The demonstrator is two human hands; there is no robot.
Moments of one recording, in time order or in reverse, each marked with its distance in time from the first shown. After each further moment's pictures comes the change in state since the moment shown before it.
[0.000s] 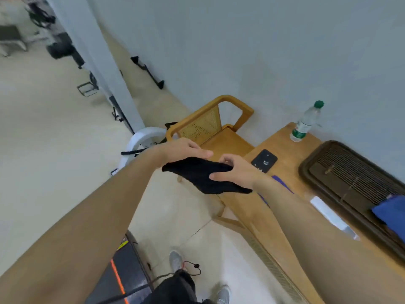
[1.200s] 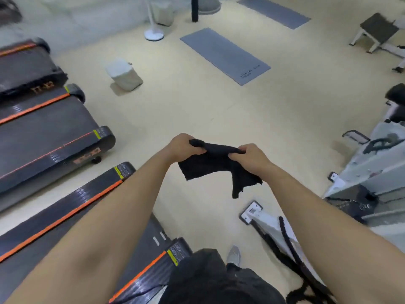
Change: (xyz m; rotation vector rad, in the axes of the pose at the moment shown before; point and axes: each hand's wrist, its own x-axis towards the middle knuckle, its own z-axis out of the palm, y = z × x) left_hand -0.231 -0.545 -0.334 -0.826 1.313 -0.809; right_hand 0.512 -0.464 0.532 -0.641 -0.908 -0.489
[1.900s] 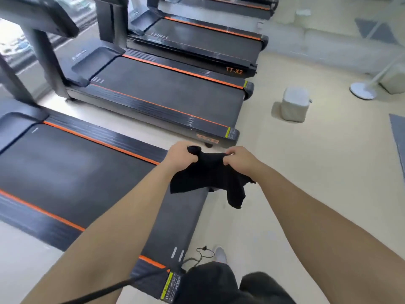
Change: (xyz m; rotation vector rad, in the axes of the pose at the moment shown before) left_hand -0.064 -0.228 -0.207 -0.348 0.908 -0.633; right_hand 0.171 -0.337 0.281 -0.515 -0.752 -0.634
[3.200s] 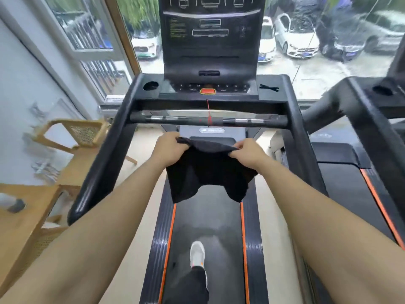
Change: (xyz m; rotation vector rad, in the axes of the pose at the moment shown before) left_hand 0.015 -0.236 -0.781 -0.186 1.098 -0.879; right_hand 0.282 -0.903 0.329 -0.488 -0.791 -0.827
